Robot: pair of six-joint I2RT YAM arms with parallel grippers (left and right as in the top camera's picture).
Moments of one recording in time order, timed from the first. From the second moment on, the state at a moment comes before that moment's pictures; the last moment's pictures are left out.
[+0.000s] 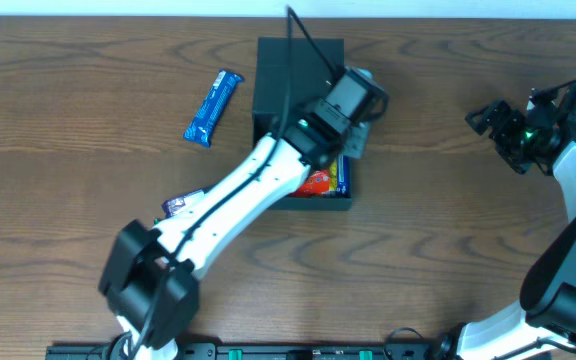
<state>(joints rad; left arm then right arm) -0.74 1.88 1.69 -0.72 -0.19 -0.40 -0.43 1.80 1.24 -0.52 -0.50 0.32</state>
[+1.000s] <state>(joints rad) -0.16 1.97 1.70 -0.78 -0.21 -0.29 -0.43 1.80 1.24 -0.58 -0.50 0.32</state>
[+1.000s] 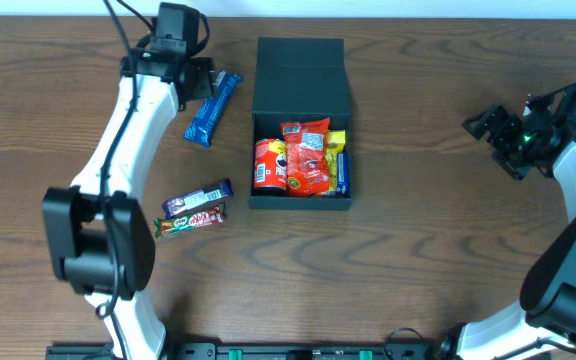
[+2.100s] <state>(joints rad) -0.16 2.19 1.70 -0.61 0.02 0.23 -0.43 1.80 1.24 -0.62 -0.52 0.32</state>
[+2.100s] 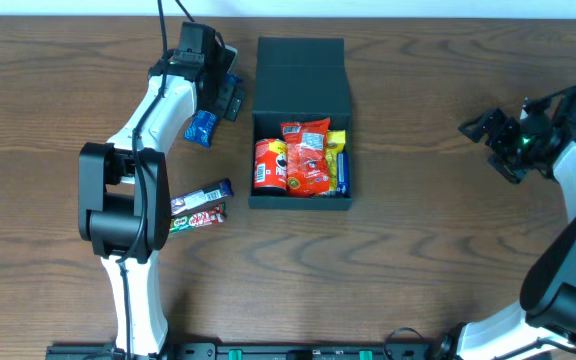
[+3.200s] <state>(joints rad) -0.16 2.27 1.70 -0.60 0.04 0.22 -0.43 1.80 1.24 -0.63 -0.52 0.32</state>
